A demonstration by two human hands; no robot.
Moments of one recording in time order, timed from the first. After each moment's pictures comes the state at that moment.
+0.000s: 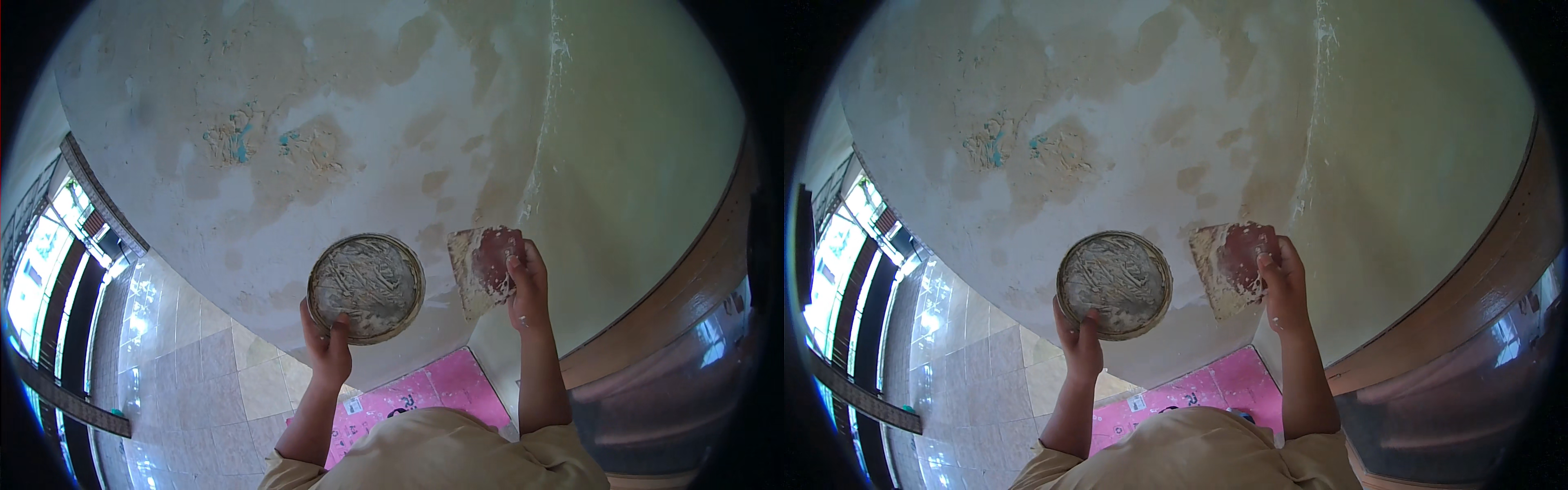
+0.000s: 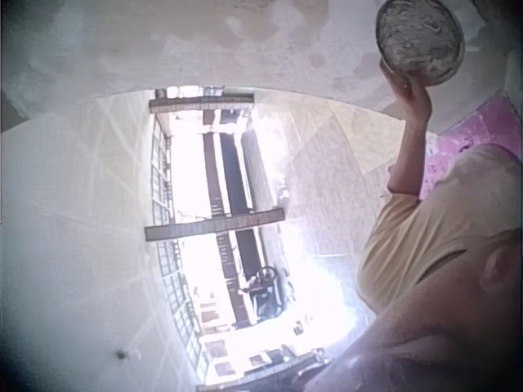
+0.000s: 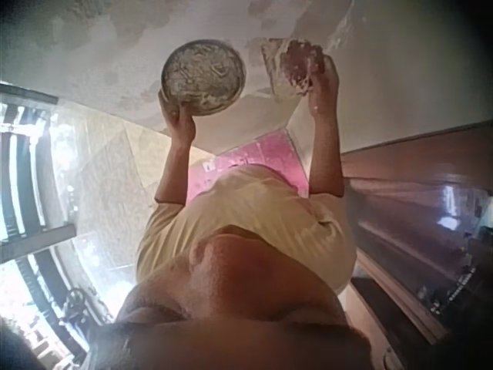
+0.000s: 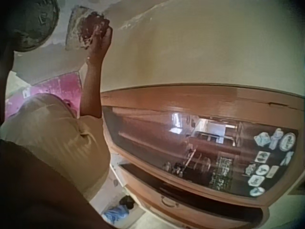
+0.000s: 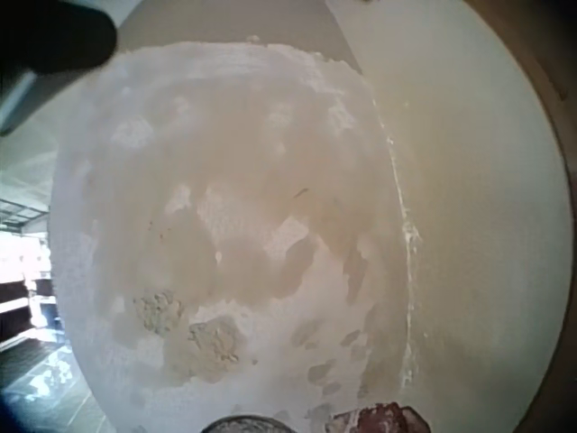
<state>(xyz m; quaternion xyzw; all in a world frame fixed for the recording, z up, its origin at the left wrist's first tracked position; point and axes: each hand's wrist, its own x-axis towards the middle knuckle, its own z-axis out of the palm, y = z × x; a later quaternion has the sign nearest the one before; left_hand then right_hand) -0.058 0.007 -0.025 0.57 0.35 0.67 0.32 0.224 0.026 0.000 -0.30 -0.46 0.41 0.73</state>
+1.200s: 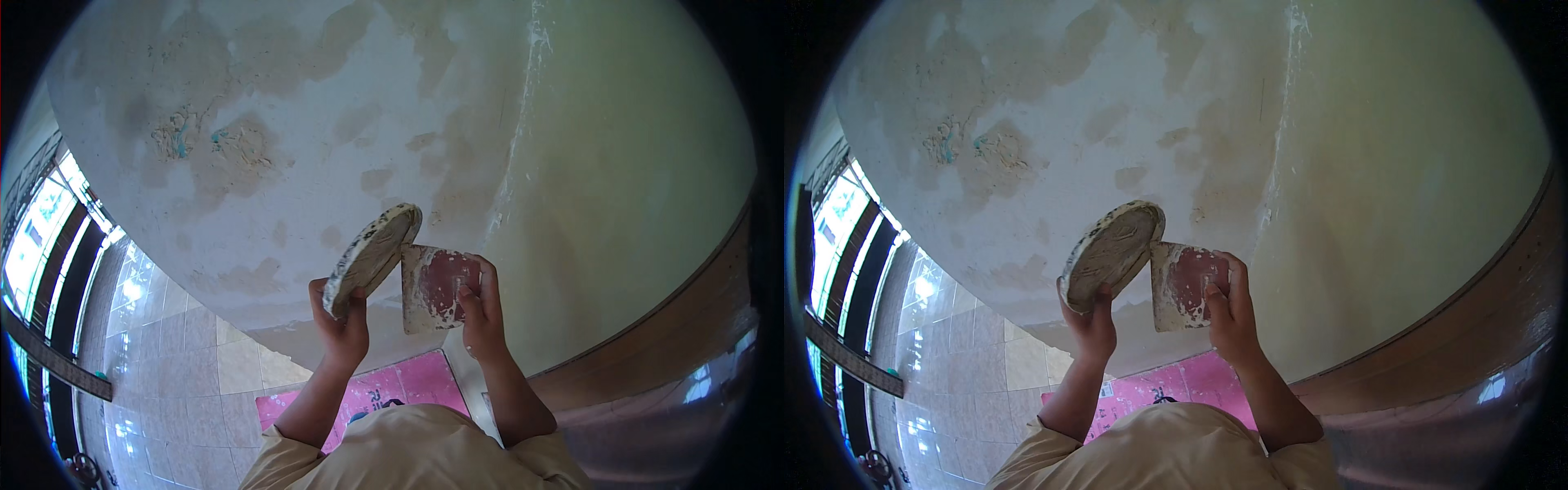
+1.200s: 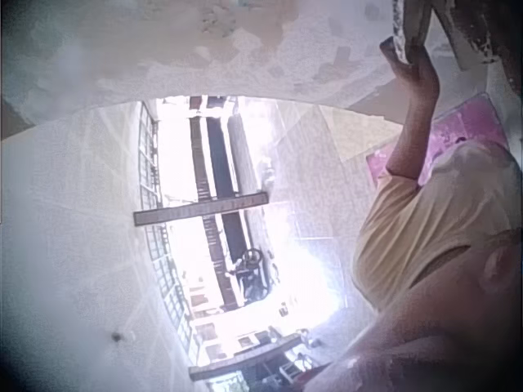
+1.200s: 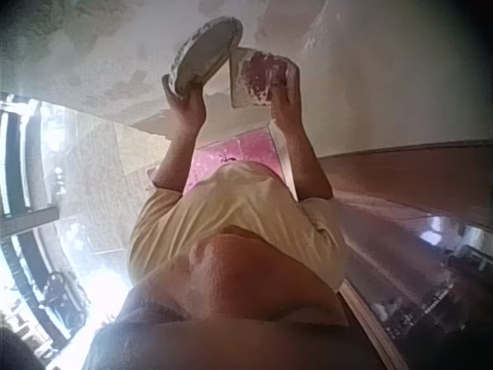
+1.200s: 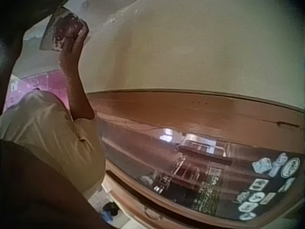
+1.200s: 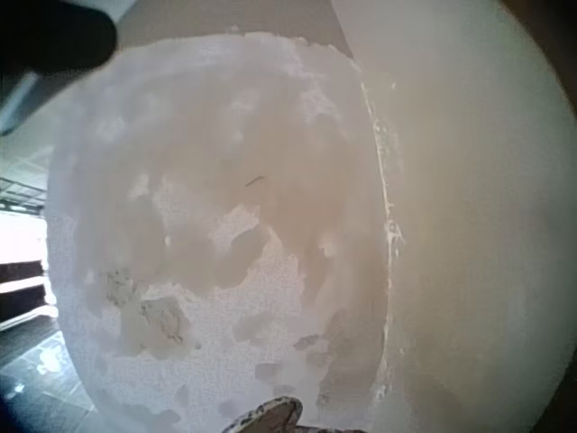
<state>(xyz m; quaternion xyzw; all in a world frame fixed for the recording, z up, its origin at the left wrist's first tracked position) 0.099 0.050 -0.050 0.52 0.38 0.74 0.21 0.291 0.044 -0.040 -0.36 -0.56 0.40 0.63</state>
